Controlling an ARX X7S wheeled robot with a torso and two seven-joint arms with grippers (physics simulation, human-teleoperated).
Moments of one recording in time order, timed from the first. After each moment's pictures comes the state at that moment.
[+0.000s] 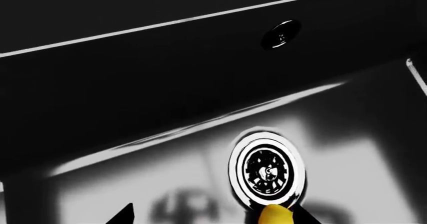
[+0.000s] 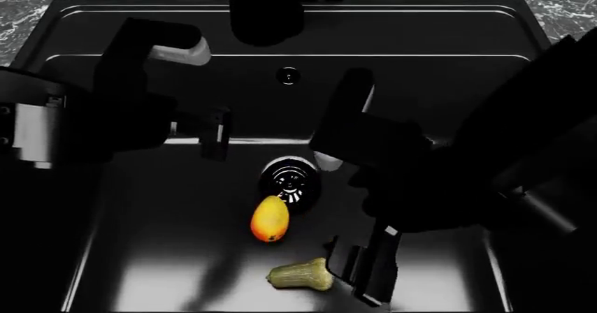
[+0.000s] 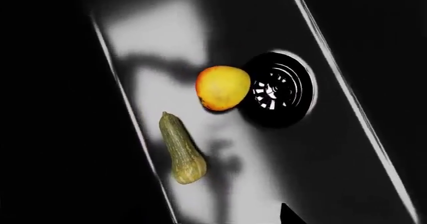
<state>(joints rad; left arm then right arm) -1.66 -0.79 1.21 -0.08 -1.97 -0.94 -0.59 1.84 0.63 -1.21 -0.26 1.94 1.41 0.34</state>
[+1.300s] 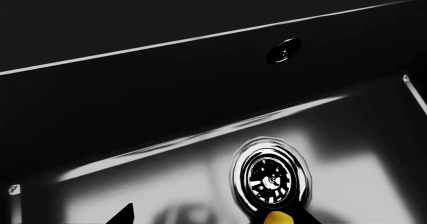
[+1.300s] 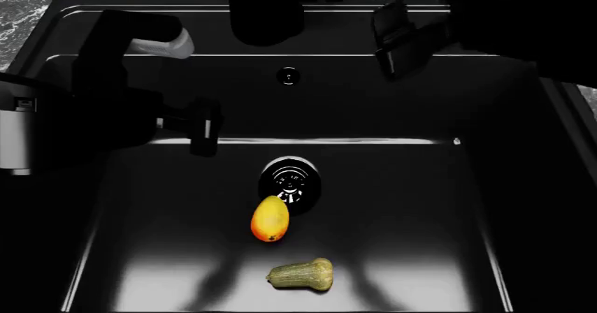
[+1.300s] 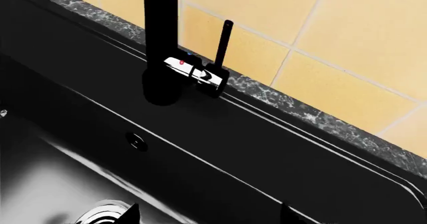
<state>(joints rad) -1.65 -0.85 1.18 -0.01 -1.98 -0.91 -0.61 1.95 0.73 -1.09 0.01 1.81 1.10 0.59</state>
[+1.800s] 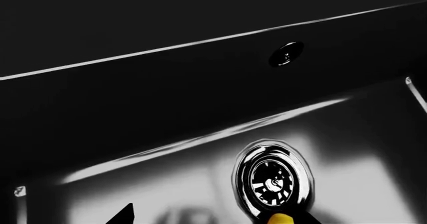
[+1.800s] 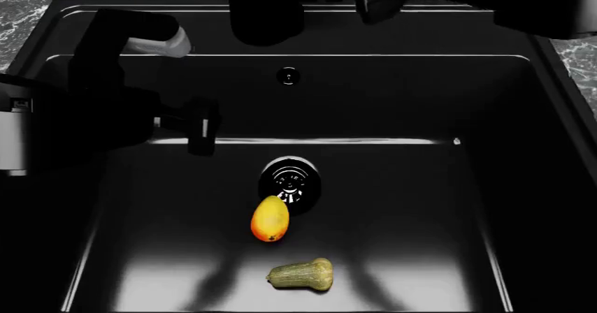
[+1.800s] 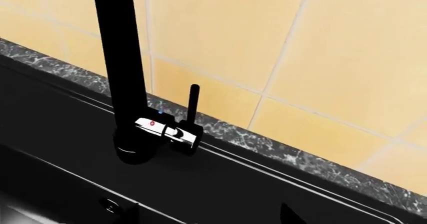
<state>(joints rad) -1.65 -0.86 1.17 0.00 -1.96 -0.91 -0.60 1.96 0.59 -1.10 0.19 1.66 0.98 0.58</state>
